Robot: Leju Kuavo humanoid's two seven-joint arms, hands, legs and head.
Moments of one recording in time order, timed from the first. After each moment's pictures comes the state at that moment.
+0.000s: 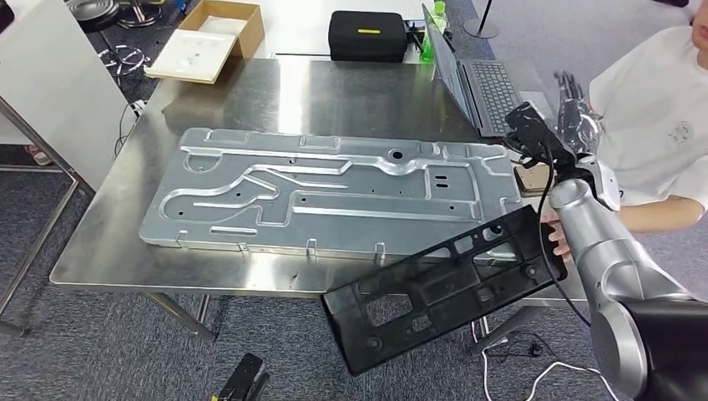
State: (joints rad) left arm -0.22 -0.22 0.75 -0.21 -1.10 -0.01 -0.42; right arm -1.05 -0.19 0.13 -0.46 0.61 -0.46 -0.30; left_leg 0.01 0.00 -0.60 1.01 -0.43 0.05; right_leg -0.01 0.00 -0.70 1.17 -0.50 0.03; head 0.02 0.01
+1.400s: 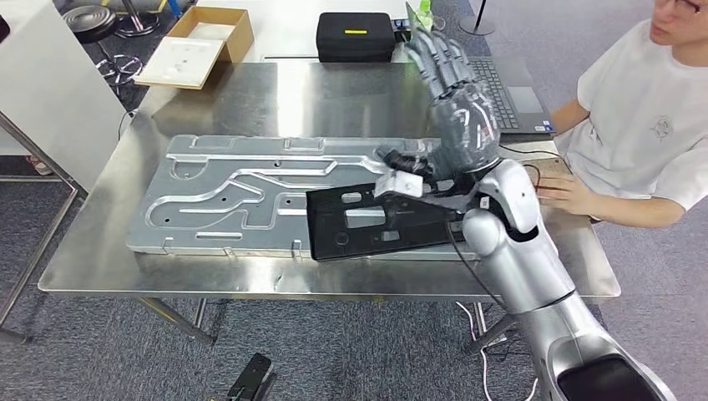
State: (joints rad) left arm -0.23 -0.24 0.73 -0.21 -1.10 0.00 -0.40; right arm -0.76 -0.04 0.44 -1.37 0.90 -0.44 -0.28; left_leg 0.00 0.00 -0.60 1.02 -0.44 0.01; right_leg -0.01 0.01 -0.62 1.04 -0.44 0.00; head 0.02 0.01
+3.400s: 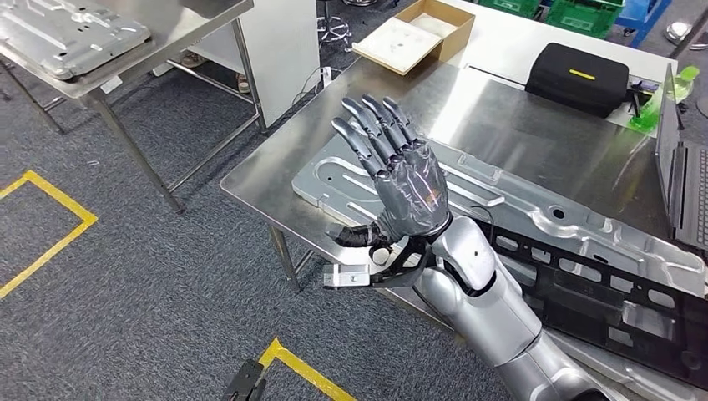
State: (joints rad) left arm -0.20 -0.23 0.73 -0.21 -1.07 0.06 -0.37; right arm -0.62 -0.02 0.61 -1.51 0.99 -0.59 -0.24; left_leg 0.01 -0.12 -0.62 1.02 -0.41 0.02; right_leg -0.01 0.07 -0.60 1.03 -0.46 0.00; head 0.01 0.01
